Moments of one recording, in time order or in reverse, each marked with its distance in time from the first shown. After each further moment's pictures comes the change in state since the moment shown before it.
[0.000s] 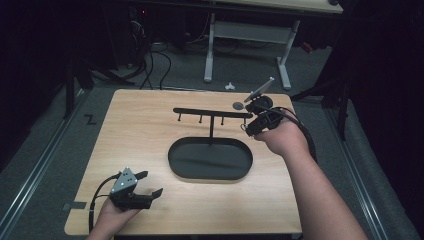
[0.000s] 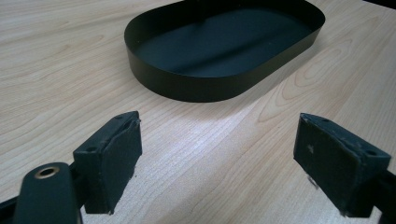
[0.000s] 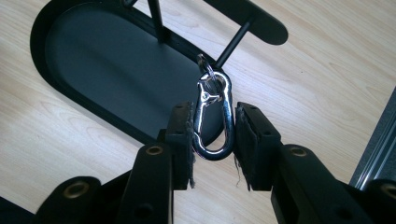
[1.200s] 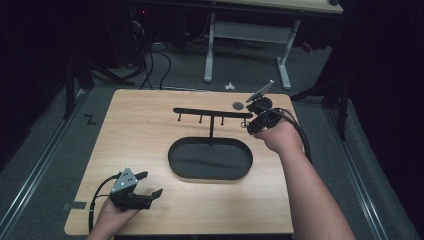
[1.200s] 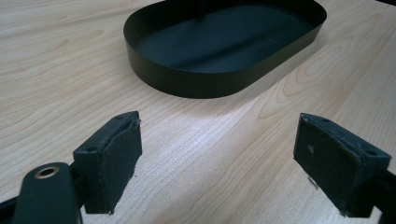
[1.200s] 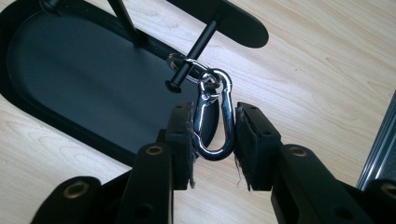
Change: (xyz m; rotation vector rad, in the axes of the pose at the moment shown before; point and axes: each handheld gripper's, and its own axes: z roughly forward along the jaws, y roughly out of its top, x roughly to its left) left arm 0.001 -0.001 0.001 0.013 -0.004 -0.004; right arm -0.016 0.004 0.035 0.010 -0.016 0.062
